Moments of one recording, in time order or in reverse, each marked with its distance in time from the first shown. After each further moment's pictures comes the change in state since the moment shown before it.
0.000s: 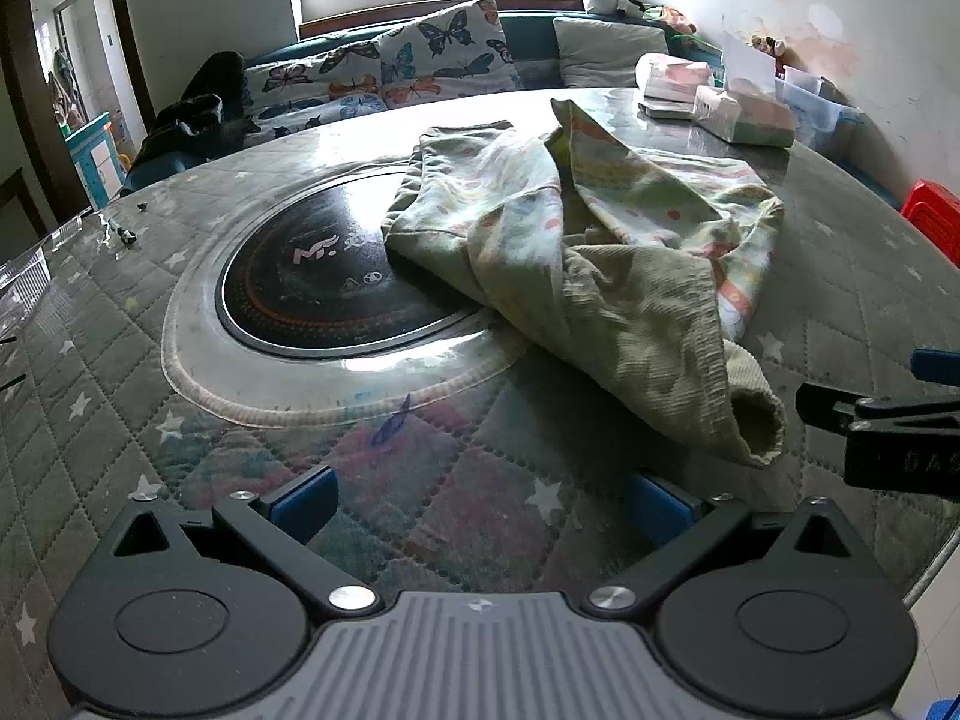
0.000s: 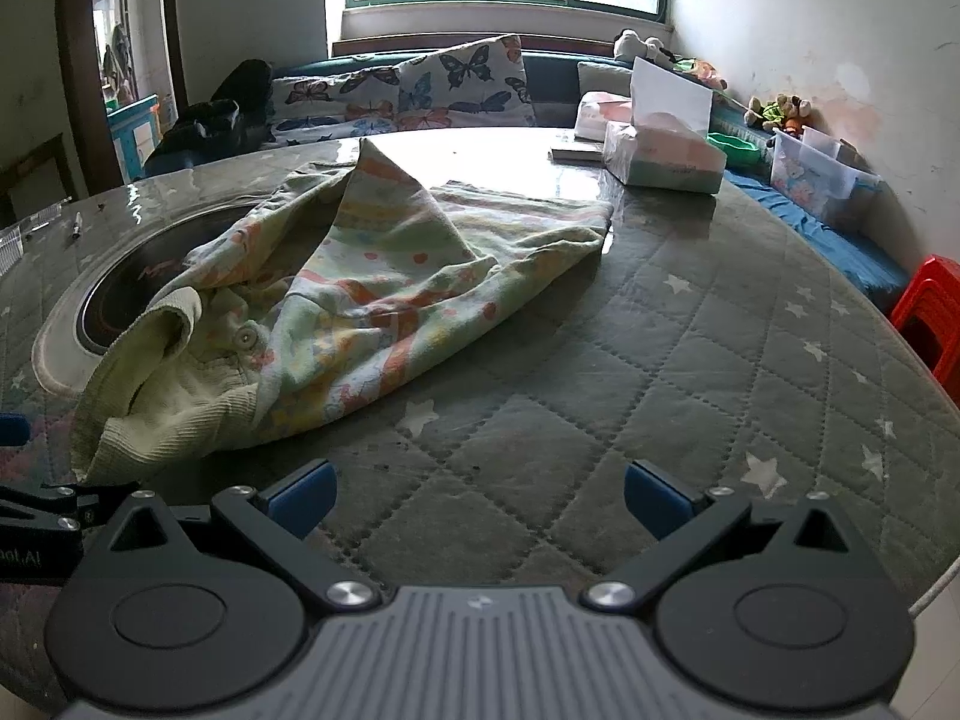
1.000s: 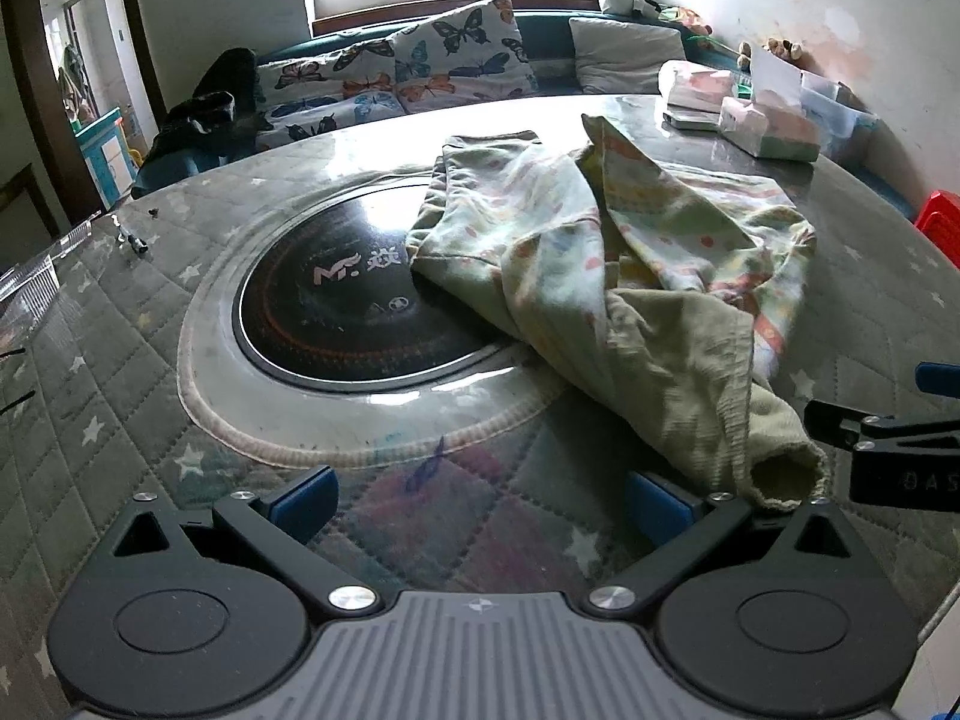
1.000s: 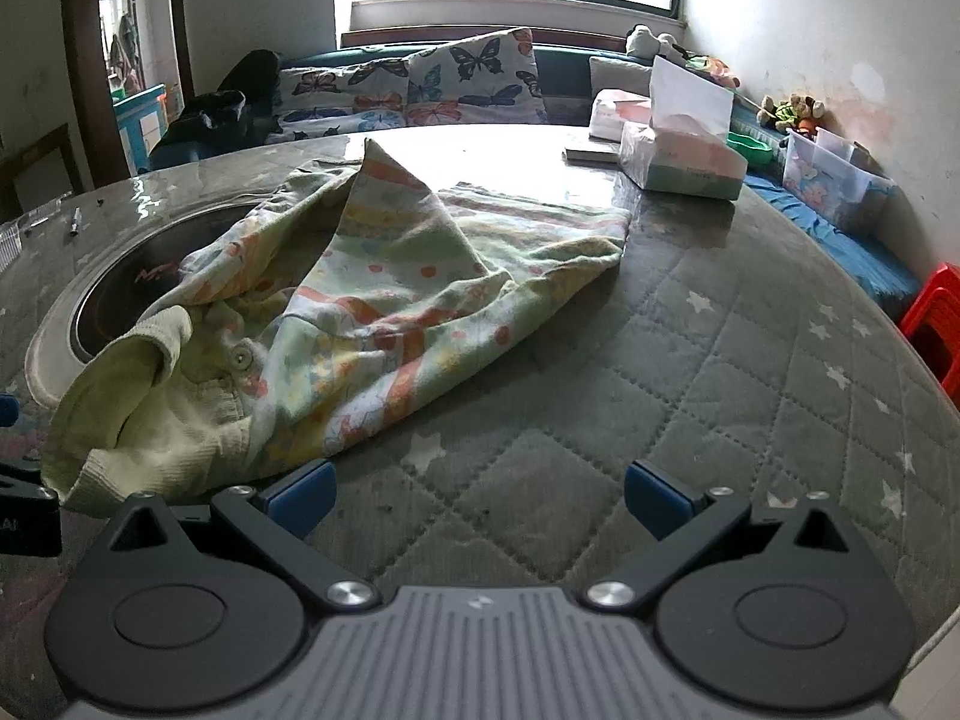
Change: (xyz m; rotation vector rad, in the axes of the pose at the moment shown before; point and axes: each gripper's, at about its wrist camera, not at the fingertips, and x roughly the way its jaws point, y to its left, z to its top) left arm 0.008 0.014 0.022 -0.009 0.010 0.024; right arm 0.017 0.004 0.018 -0.019 0.018 0.013
